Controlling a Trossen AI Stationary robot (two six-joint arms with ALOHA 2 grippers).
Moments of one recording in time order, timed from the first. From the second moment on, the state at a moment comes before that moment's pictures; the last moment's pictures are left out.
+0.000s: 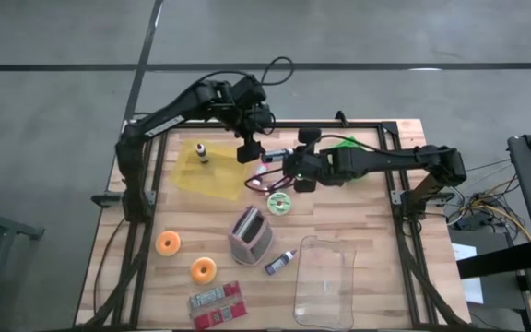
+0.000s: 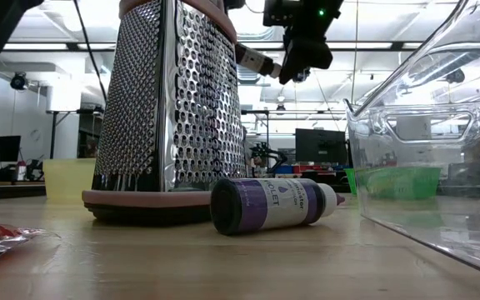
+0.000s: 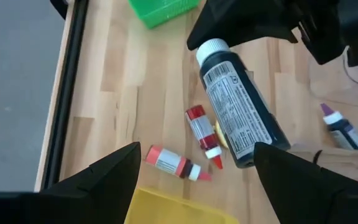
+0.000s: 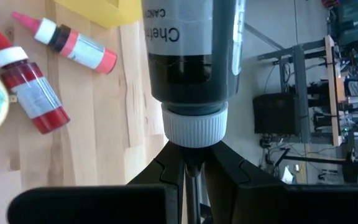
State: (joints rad) left arm 0.38 1.91 2.17 -1.31 0.18 0.28; right arm -0.03 1.64 1.45 -0.80 0.72 -0.31
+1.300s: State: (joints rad) left arm 0.38 1.96 2.15 -1.28 0.20 0.32; right arm -0.08 1.64 1.45 -0.74 0.67 -0.34
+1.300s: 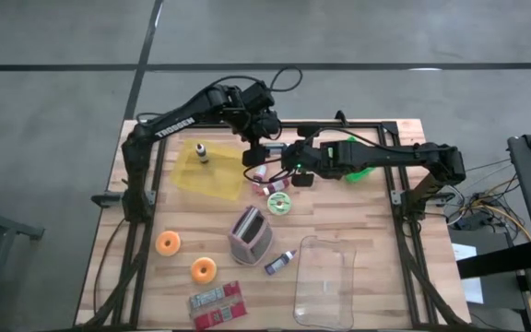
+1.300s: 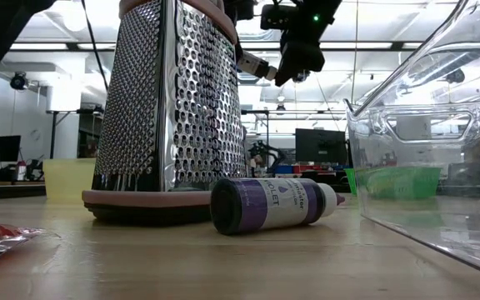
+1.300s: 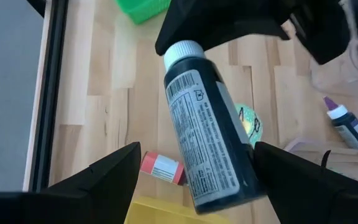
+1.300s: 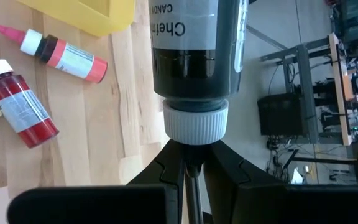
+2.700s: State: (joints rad) left arm 0.38 1.95 2.15 -1.34 0.03 0.39; right arm -0.08 1.64 1.45 -0.65 0.62 -0.31
